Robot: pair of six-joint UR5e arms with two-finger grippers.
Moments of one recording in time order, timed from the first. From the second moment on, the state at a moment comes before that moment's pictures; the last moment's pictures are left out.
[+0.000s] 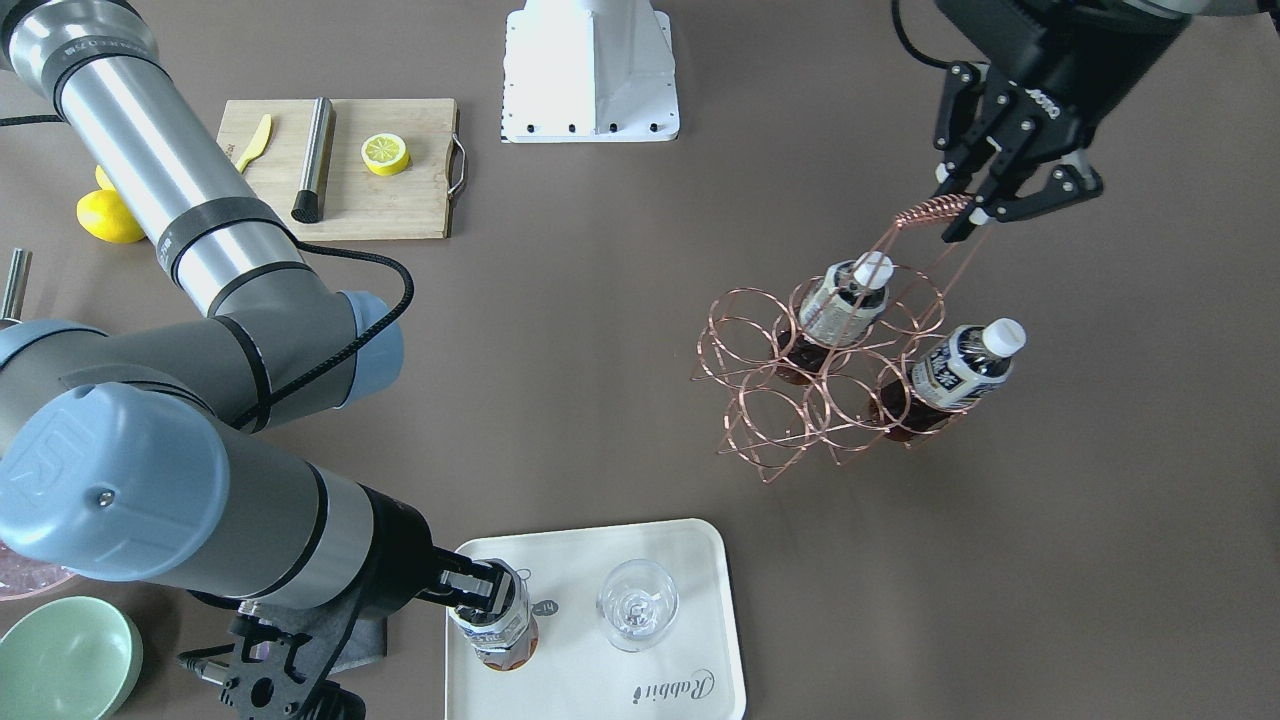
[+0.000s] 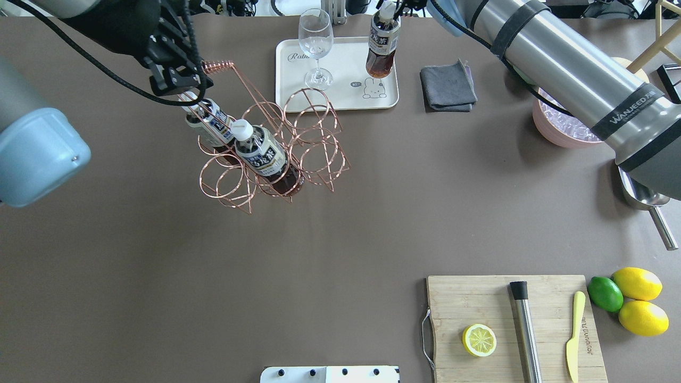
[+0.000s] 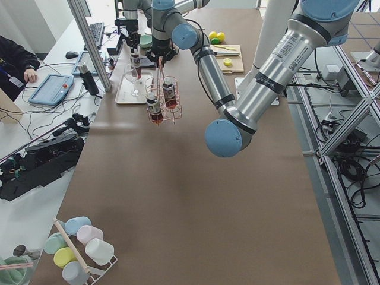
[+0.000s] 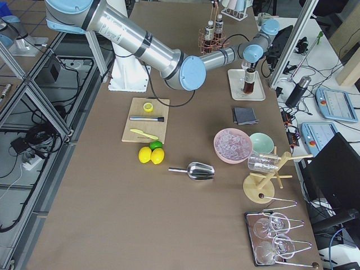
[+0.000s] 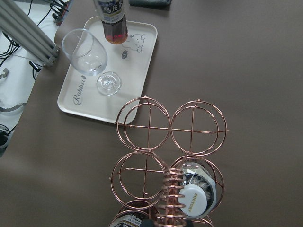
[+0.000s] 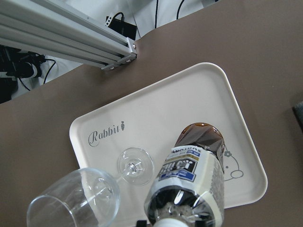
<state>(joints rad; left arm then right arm) -1.14 -2.18 -2.03 -1.31 -2.31 0.42 1.03 -0.44 0.80 -1.07 2.40 1.29</state>
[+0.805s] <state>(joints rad) -1.40 -2.21 -1.71 -1.32 -2.36 0.85 1.02 -0.44 0.79 -1.04 2.38 1.29</state>
